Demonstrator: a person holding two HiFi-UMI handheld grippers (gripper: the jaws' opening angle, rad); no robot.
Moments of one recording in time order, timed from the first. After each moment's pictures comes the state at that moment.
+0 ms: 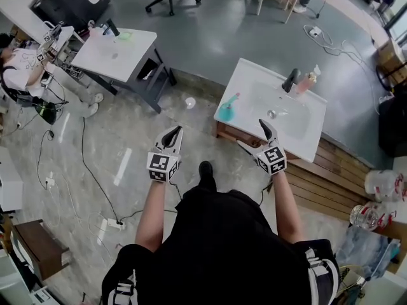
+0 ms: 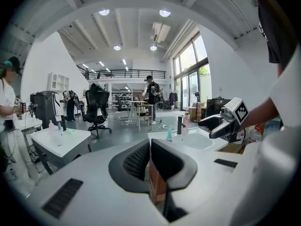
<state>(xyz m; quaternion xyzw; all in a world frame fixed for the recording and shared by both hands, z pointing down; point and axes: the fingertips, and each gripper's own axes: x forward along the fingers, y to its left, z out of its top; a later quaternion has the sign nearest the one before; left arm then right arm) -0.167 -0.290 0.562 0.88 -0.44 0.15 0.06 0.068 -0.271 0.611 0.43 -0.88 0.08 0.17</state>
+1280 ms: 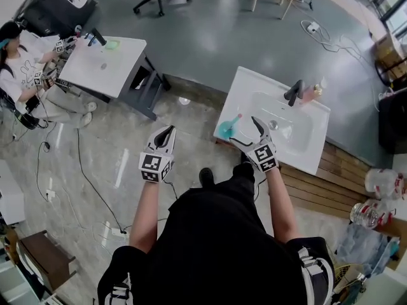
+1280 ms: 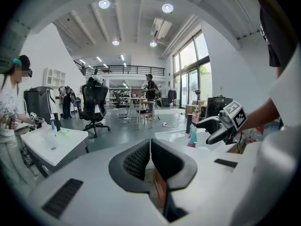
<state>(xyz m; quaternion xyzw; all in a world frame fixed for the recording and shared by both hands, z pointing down) -0.172 -0.441 0.585 0.89 -0.42 0.17 0.07 0.059 -0.416 0.654 0.44 -0.87 0.07 0.22</state>
